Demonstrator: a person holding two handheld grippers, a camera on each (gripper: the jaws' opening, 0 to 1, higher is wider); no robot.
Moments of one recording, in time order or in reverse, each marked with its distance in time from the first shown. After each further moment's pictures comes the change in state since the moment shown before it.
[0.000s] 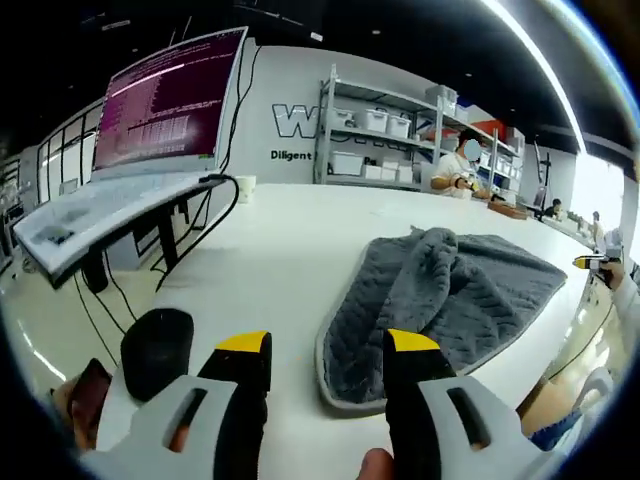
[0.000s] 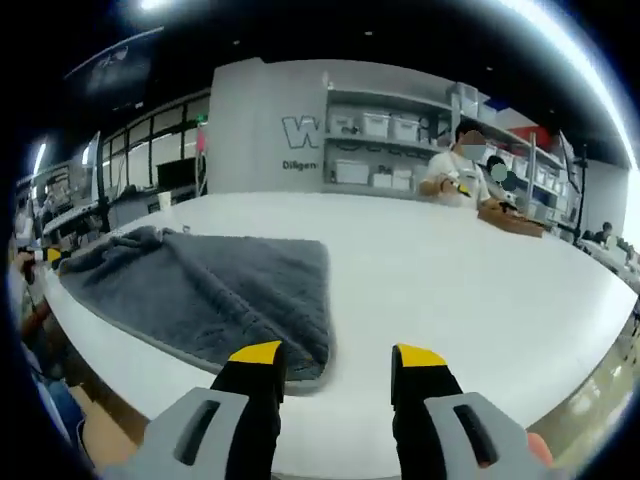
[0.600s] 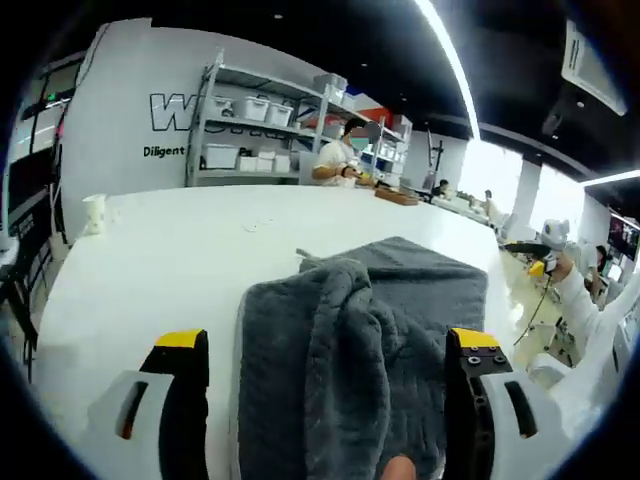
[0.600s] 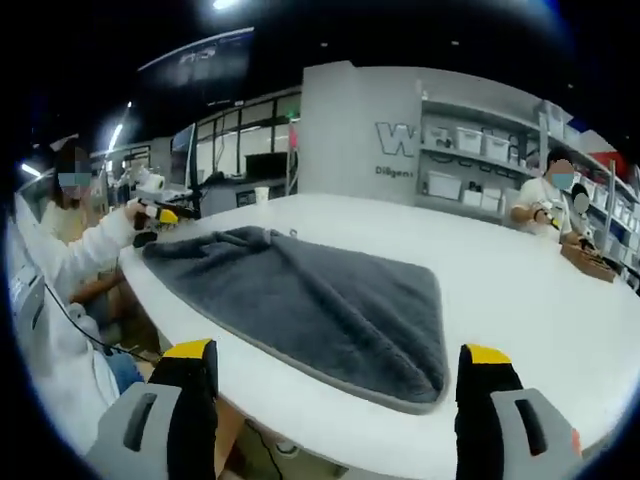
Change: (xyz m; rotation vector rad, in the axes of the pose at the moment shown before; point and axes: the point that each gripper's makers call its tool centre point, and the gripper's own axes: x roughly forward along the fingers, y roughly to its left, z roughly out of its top) left arm 0.132 -0.108 0.057 0.059 0.073 -0.592; right arm -0.030 0.102 0.032 -0.106 0.004 0.369
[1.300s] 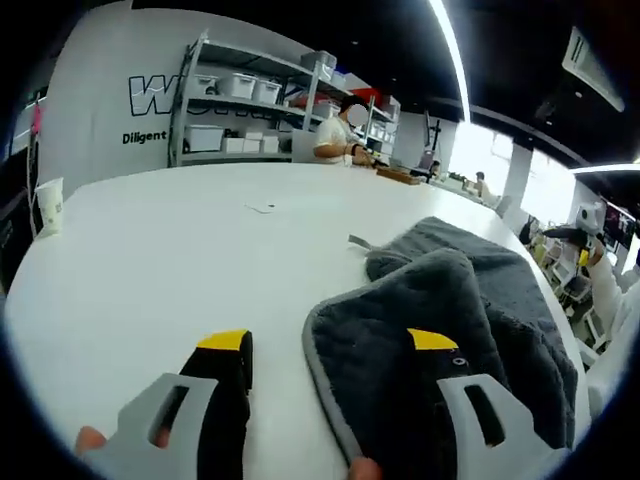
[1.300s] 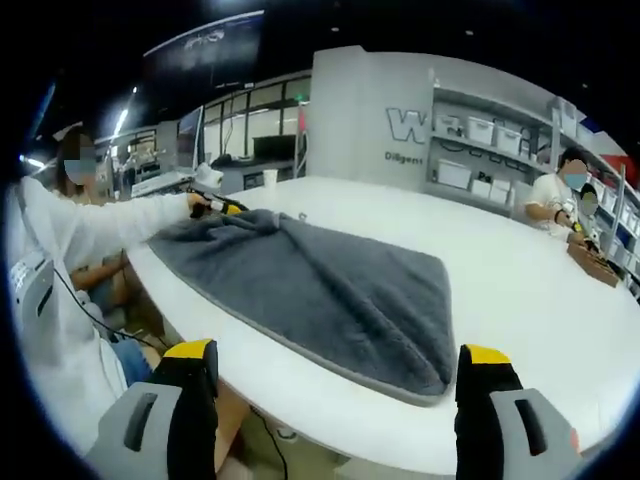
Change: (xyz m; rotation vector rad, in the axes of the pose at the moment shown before) left arm 0.114 0.092 -0.006 0.013 0.058 -0.041; right arm 0.002 0.007 -0.008 -0.019 0.071 -0.001
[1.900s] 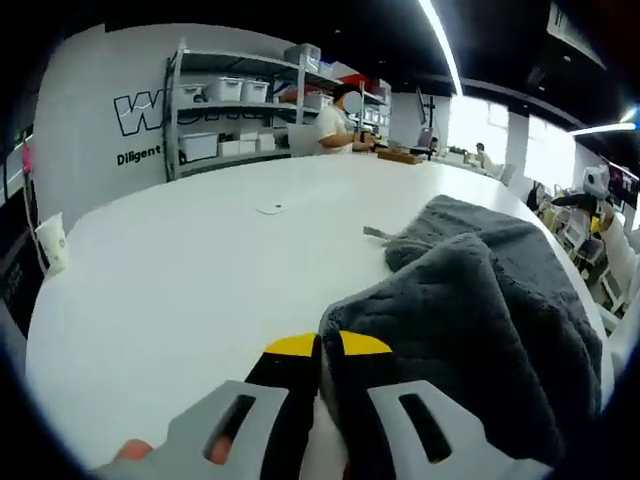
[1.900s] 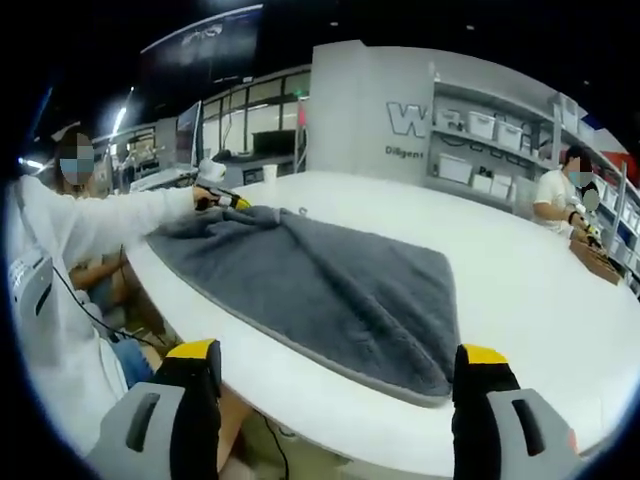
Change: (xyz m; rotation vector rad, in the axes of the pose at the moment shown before) left arm -0.012 0.021 -0.003 0.176 0.091 0.108; right arm 0.009 0.003 -0.003 0.006 0.018 0.003
